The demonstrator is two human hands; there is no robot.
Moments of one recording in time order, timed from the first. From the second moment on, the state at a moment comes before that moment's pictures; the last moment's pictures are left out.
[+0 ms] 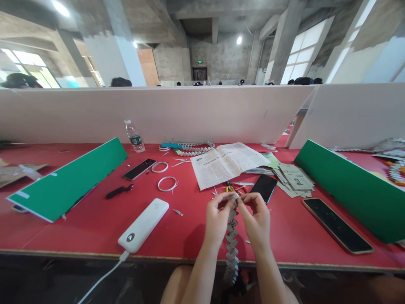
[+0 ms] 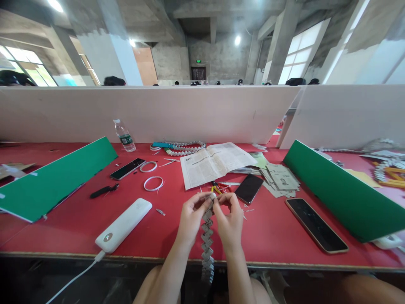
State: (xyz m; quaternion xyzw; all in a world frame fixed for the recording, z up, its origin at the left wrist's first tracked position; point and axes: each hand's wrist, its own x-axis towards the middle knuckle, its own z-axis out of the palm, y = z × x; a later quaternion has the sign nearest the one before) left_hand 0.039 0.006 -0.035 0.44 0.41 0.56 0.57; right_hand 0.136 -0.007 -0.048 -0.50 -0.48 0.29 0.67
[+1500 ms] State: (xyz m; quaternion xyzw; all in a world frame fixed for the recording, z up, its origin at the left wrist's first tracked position) left_hand 0.011 0.009 -0.031 0.55 0.43 0.49 0.53; right_hand 0.143 -0.008 -0.051 -0.46 -0.58 0.29 0.61
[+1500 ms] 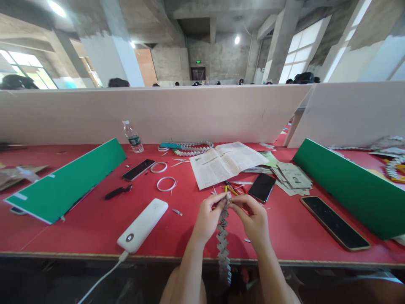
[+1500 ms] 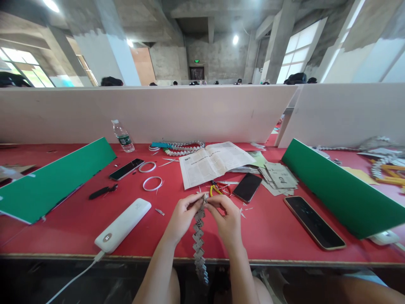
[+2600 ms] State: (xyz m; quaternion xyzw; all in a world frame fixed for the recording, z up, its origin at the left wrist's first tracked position) left_hand 0.006 0.011 -0.031 0.51 0.44 0.50 0.55; right_hand 0.144 -0.003 -0.060 -0.46 -0.66 0.28 0.52
